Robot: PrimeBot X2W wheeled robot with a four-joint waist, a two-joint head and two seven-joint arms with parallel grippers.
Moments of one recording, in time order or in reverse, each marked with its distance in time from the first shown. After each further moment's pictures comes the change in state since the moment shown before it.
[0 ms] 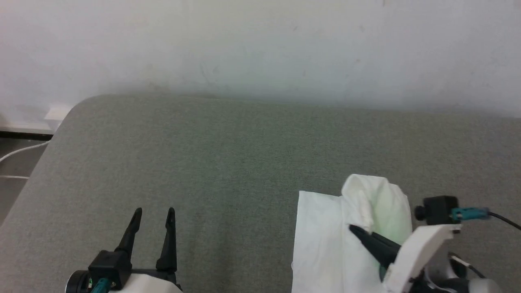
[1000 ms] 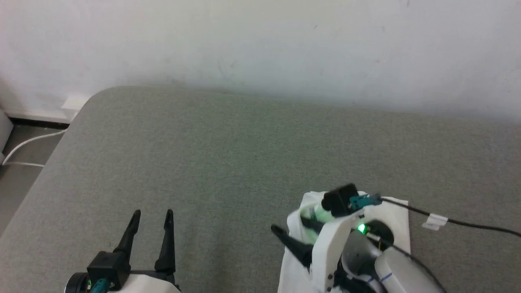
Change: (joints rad) left arm -0.002 -0.017 0.024 0.019 0.013 -0.017 0.000; right arm -0.255 0.007 0.433 0.337 -0.135 0.000 -0.248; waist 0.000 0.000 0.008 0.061
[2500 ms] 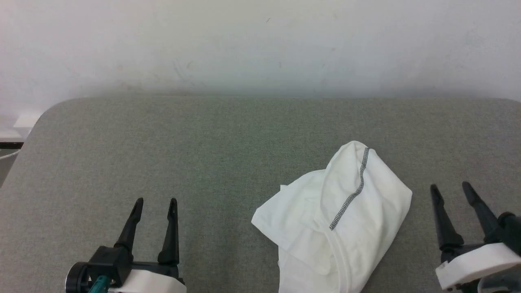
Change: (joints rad) left arm -0.003 -0.009 -0.015 -0.079 0.010 -0.004 0.000; right arm 0.286 -0.129 -0.528 -0.326 -0.316 0.000 -0.456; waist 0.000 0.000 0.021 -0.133
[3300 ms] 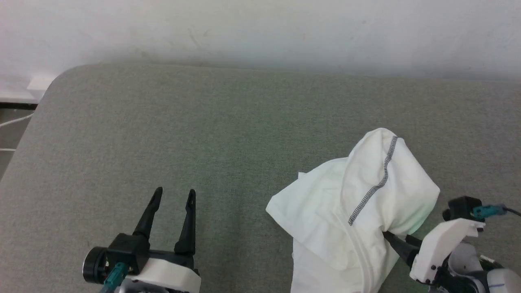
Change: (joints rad) left arm -0.052 -0.002 -0.062 0.036 0.009 0.002 0.000; right arm -0.130 0.100 -0.043 0.266 0.284 0.000 0.701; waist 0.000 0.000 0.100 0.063
